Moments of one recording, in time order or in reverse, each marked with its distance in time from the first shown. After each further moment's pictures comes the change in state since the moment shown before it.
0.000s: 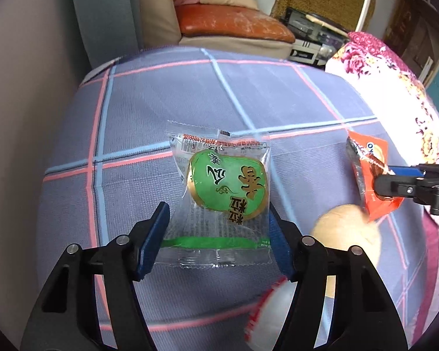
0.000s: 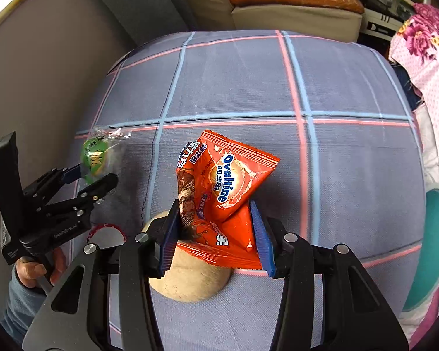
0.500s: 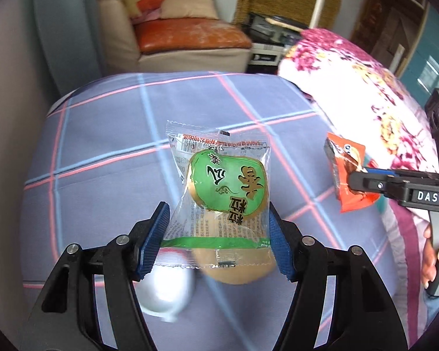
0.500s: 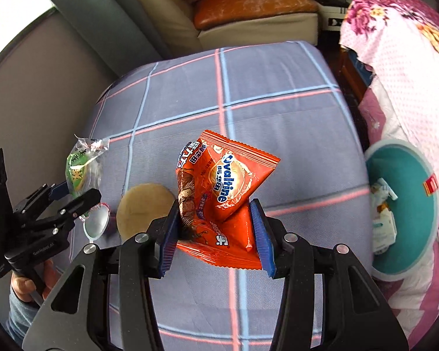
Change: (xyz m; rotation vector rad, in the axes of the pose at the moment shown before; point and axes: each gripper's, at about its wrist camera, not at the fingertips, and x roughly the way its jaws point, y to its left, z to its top) left arm -0.047 -0.100 -0.007 0.100 -0.033 -0.103; right arm -0.073 -0.069 -0.057 0.131 -0.124 -0.012
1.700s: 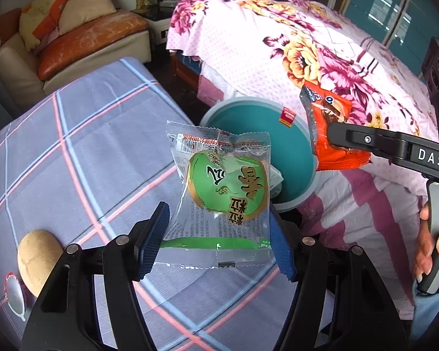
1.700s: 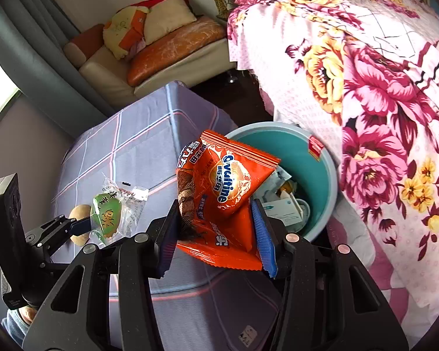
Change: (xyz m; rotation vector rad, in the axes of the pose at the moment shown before) left arm 0.061 -0.259 -0.003 0.291 0.133 -0.129; right arm -0.108 -0.204 -0.065 0.241 -0.192 -0.072
